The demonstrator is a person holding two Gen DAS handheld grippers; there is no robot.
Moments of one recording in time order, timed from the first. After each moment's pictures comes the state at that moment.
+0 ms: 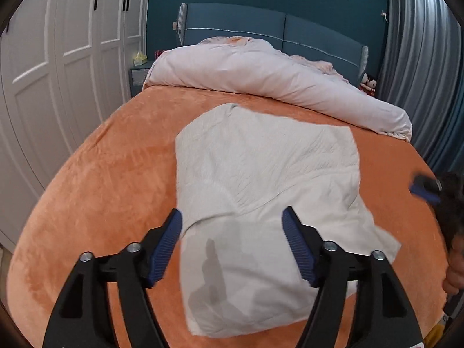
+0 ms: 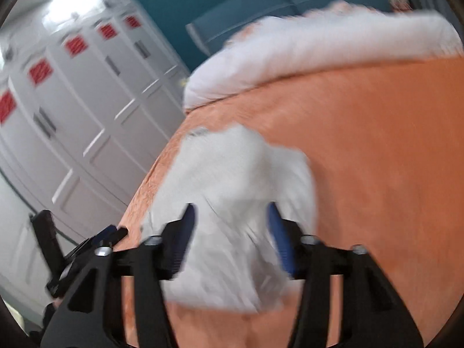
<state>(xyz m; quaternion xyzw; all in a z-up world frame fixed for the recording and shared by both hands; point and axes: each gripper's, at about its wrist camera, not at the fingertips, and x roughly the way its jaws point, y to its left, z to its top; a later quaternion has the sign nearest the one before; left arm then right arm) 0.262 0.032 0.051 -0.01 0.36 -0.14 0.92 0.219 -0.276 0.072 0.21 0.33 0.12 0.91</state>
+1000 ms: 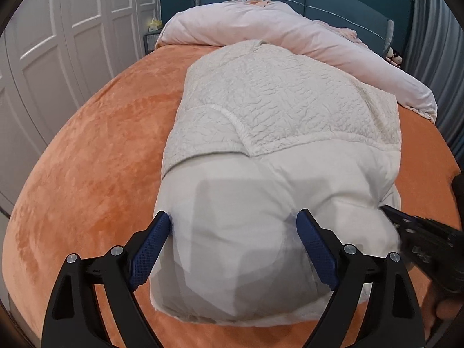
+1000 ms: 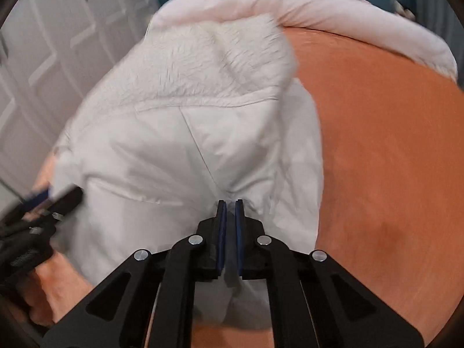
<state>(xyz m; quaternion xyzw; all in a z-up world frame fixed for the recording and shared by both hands) 0.258 0.015 -0.018 0.01 0.43 -0.08 0.90 0.237 -0.242 -0.043 0.11 0.44 0.02 0.89</state>
